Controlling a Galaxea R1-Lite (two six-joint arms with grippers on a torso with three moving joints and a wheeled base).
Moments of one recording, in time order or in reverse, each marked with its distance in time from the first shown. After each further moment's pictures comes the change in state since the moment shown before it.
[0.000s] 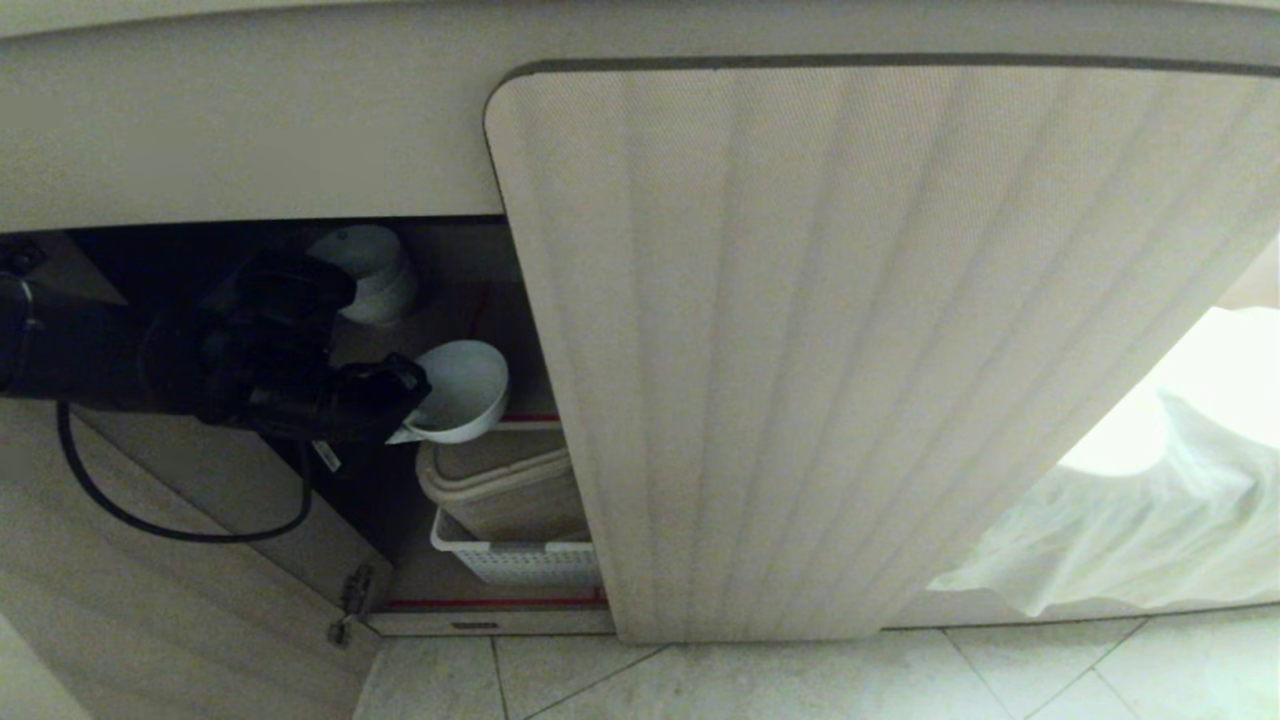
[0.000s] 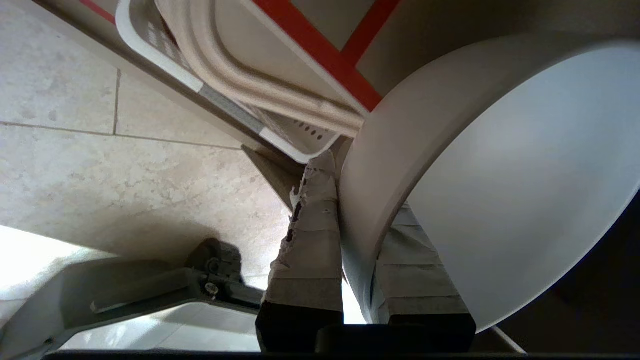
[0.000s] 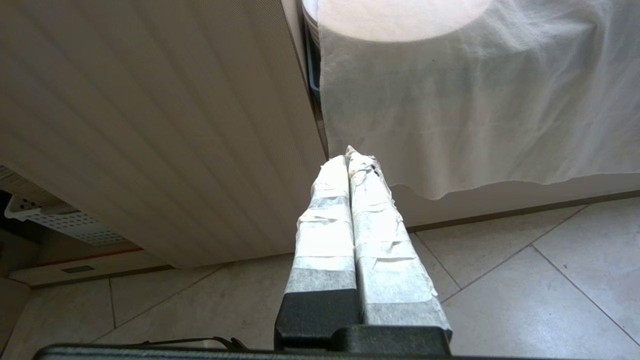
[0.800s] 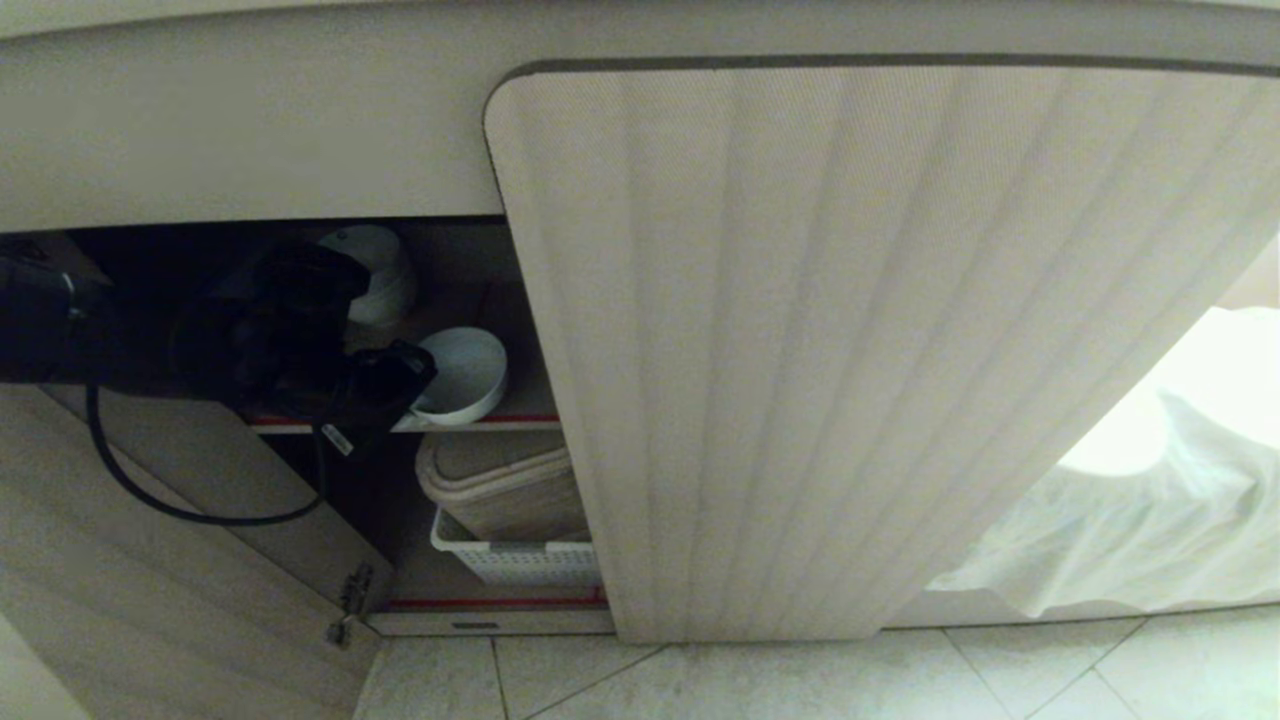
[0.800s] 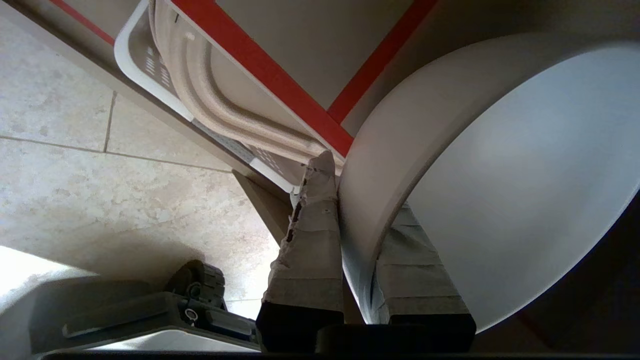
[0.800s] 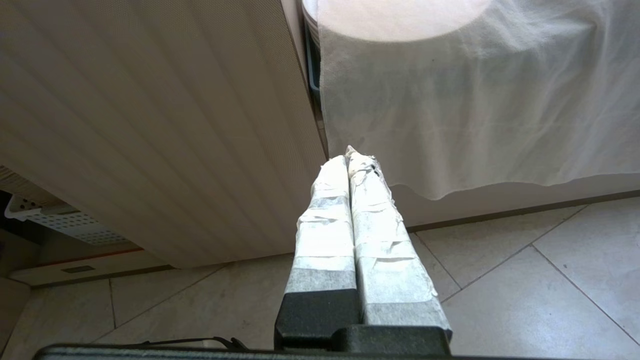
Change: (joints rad) left arm -0.006 0.054 -0.073 -0.007 0.062 -0.063; right arm 0.000 0.000 0.000 0.000 0.000 0.000
